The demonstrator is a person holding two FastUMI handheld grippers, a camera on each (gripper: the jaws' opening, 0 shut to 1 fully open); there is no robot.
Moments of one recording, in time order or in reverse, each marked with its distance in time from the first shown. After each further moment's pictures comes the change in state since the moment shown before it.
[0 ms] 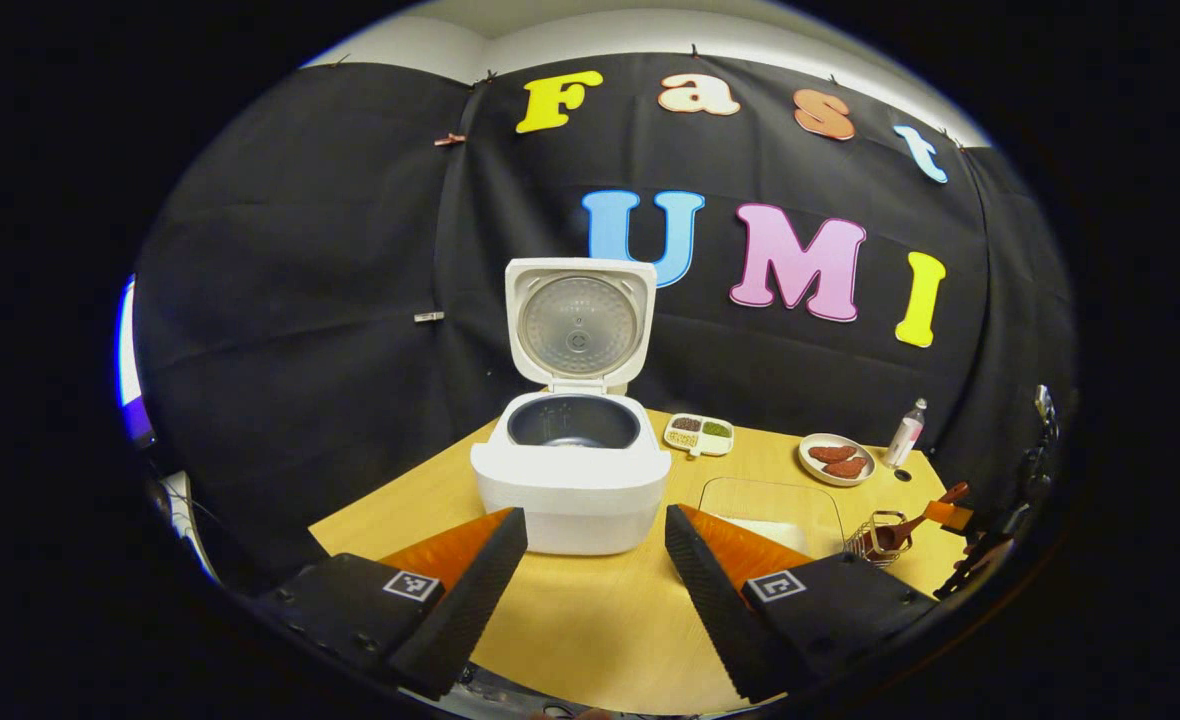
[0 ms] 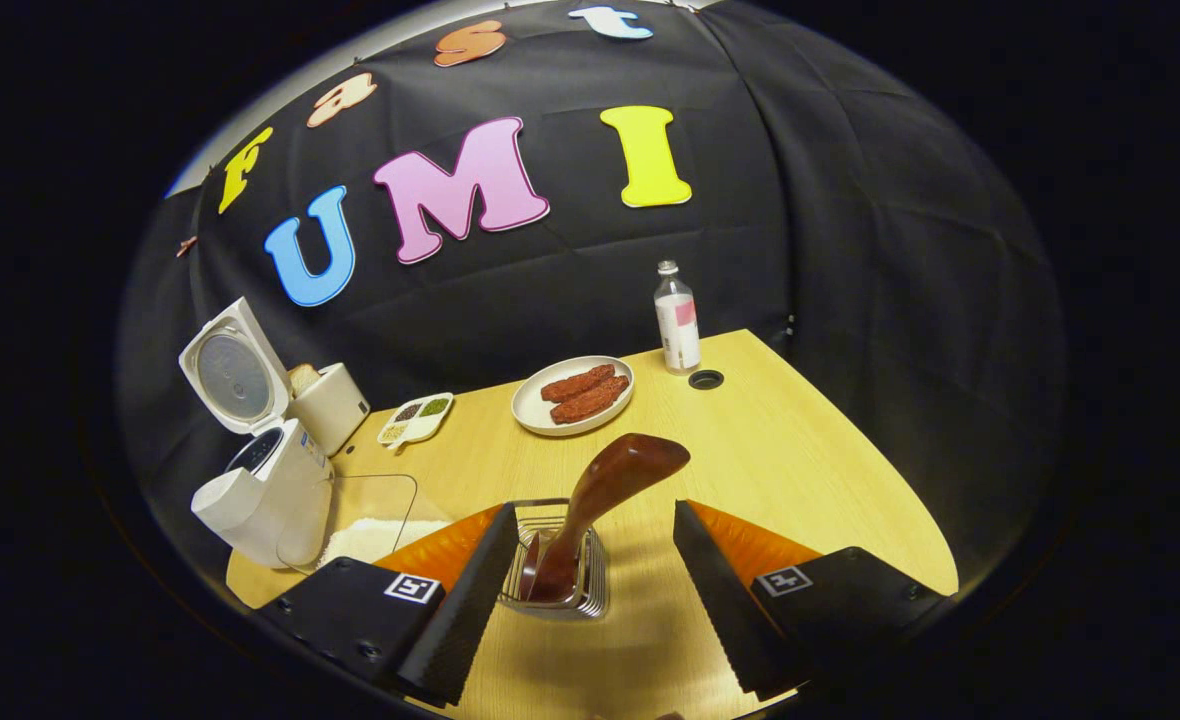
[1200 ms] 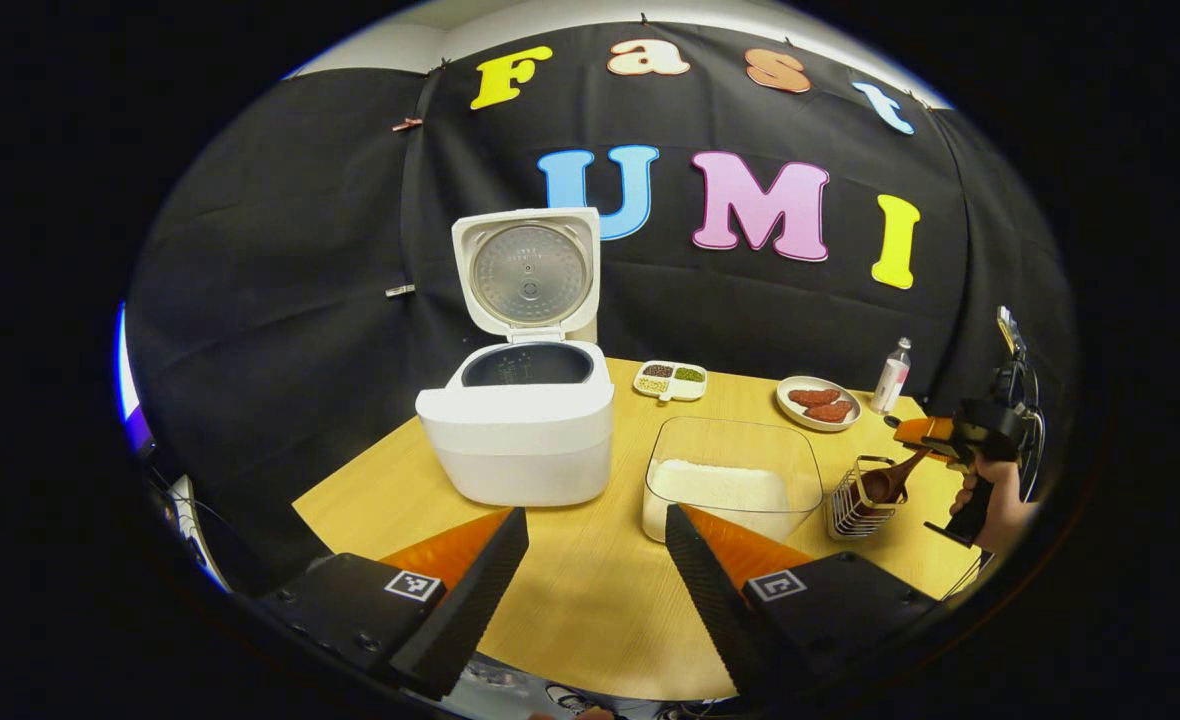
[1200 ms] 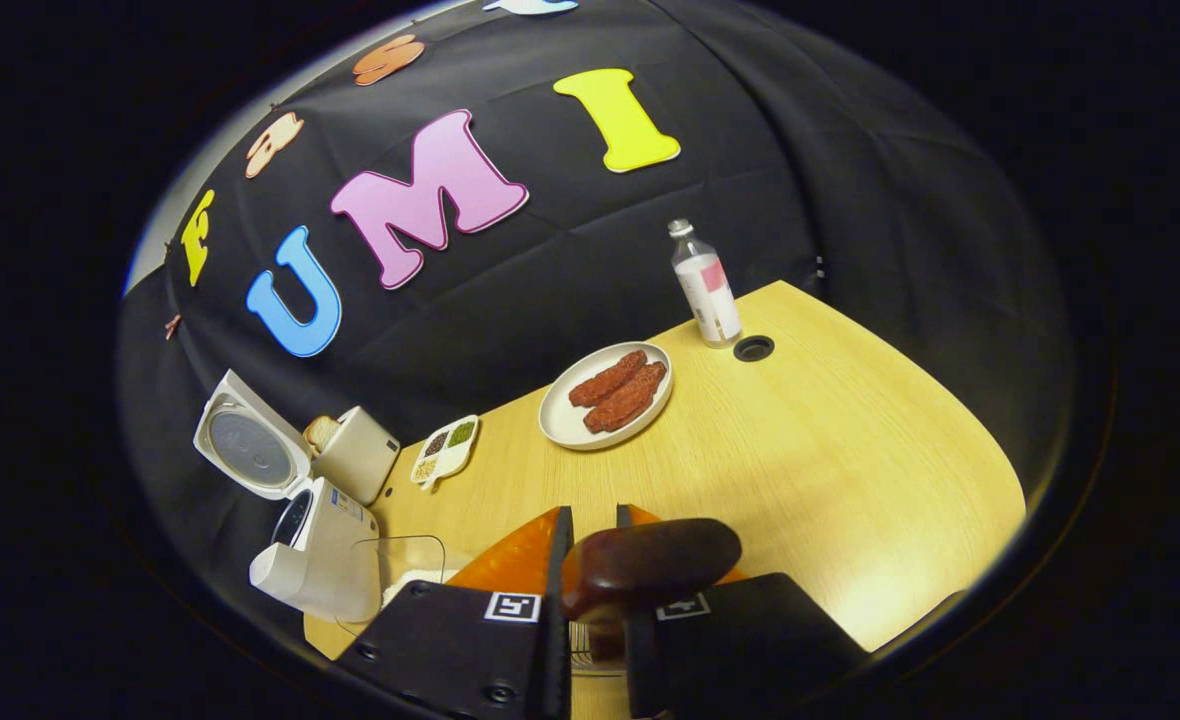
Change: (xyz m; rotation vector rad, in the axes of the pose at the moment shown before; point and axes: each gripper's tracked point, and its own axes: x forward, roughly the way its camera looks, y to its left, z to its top) left arm -0.002 -0.052 -0.048 0.083 0.095 -0.061; right arm 0.047 0.034 0.029 0.166 0.047 0.086
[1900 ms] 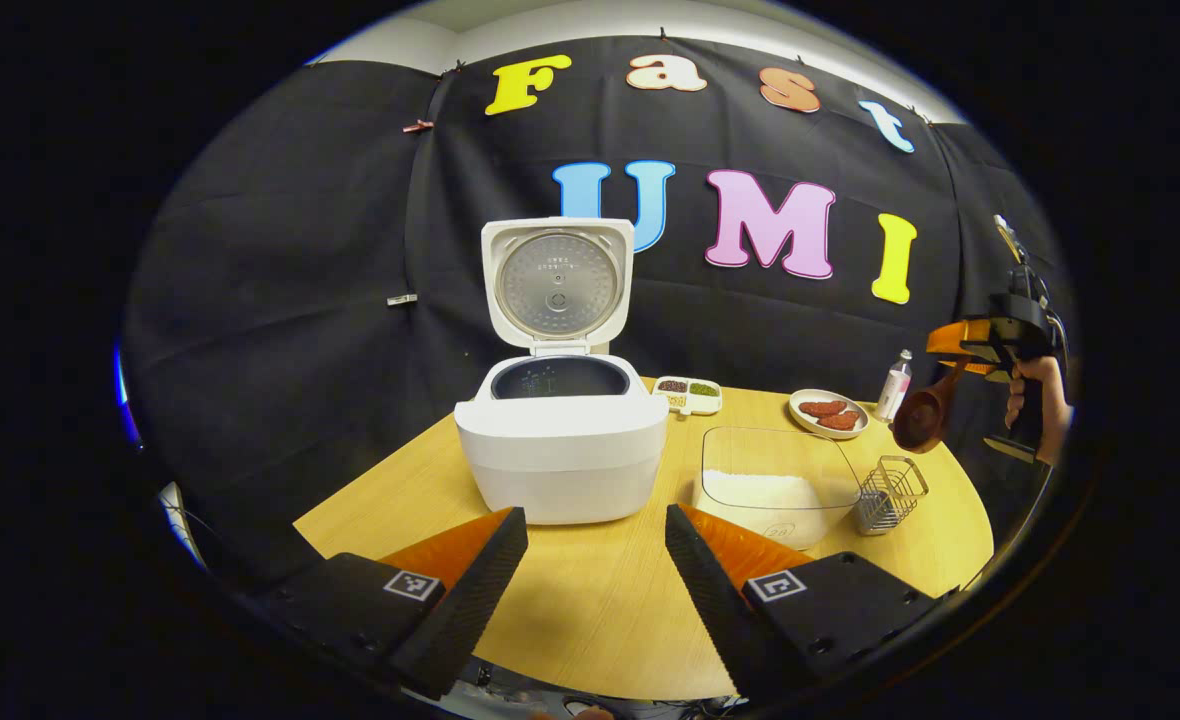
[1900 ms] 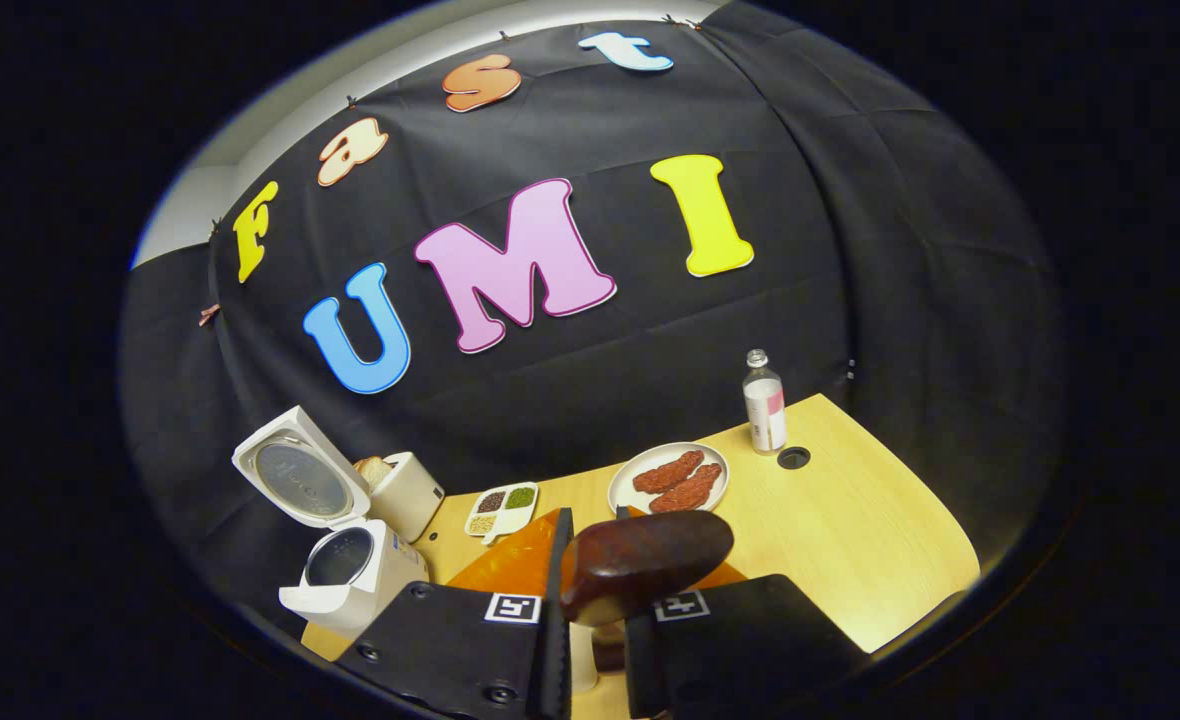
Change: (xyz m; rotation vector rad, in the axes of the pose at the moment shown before) left arm 0.016 0.075 -0.003 -0.010 -0.064 -0.073; right arm -0.053 0.116 0.075 -0.114 -0.172 0.058
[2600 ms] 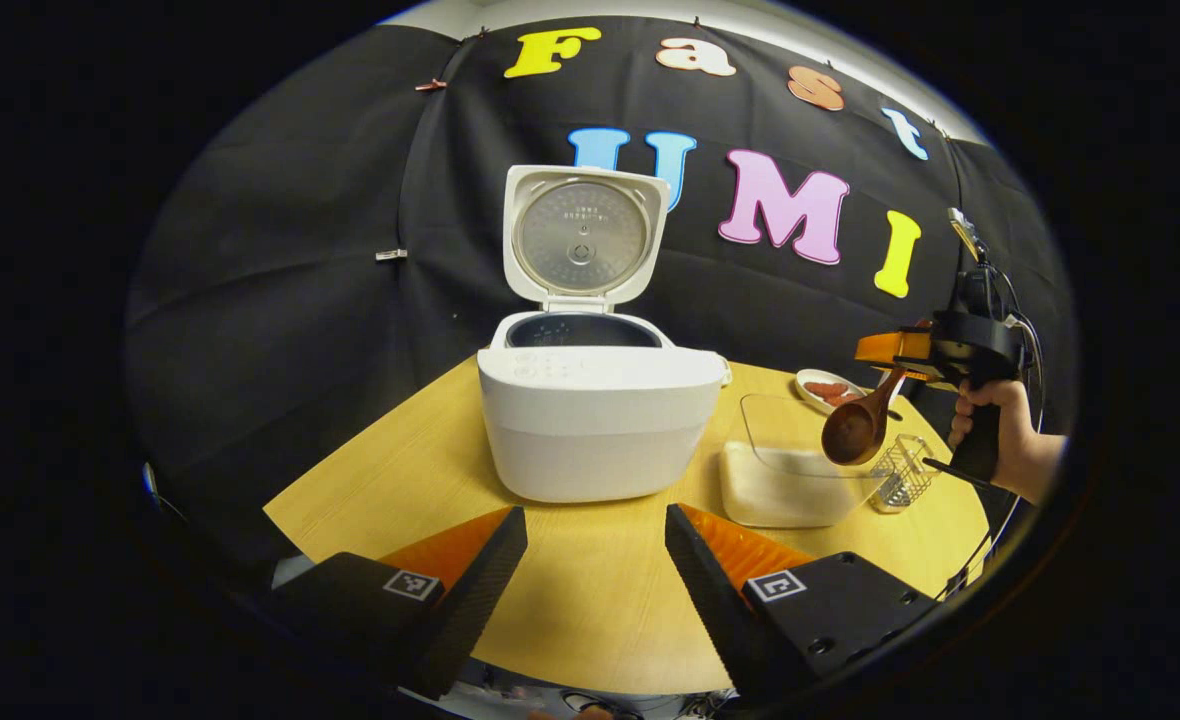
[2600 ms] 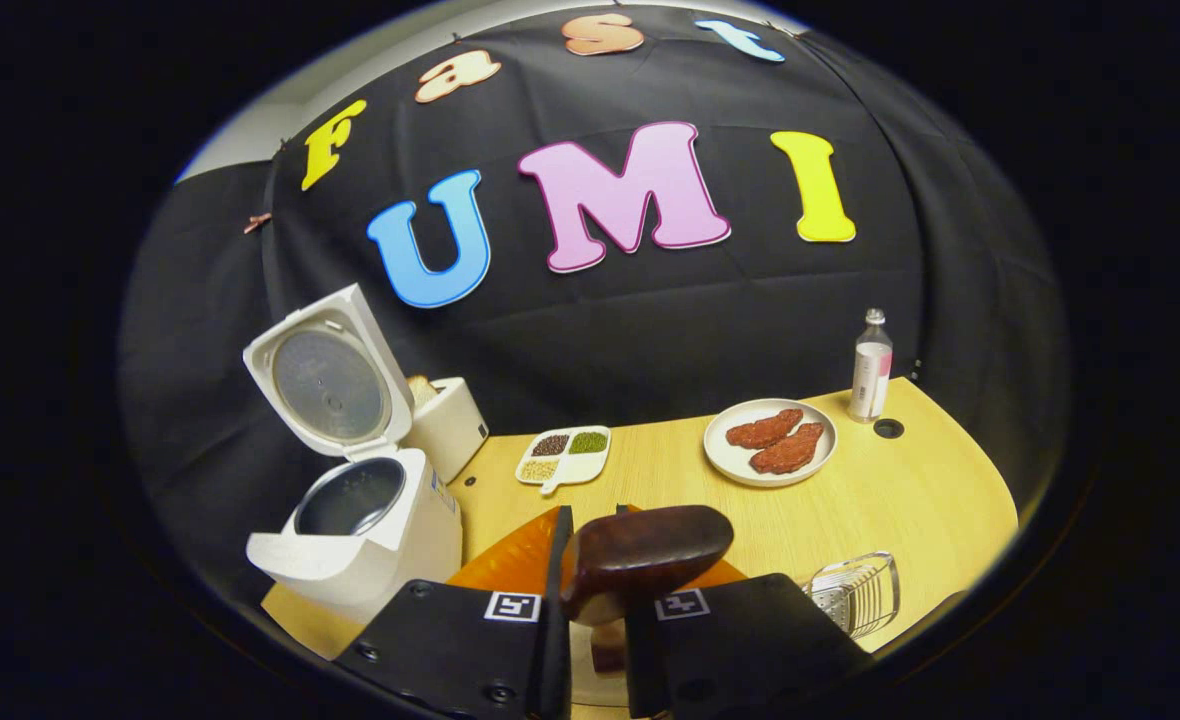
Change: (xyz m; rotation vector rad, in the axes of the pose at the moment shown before) left arm 0.044 0.059 -0.055 -0.029 0.088 -0.065; right arm 0.048 0.100 -0.134 -0.185 0.083 0.084
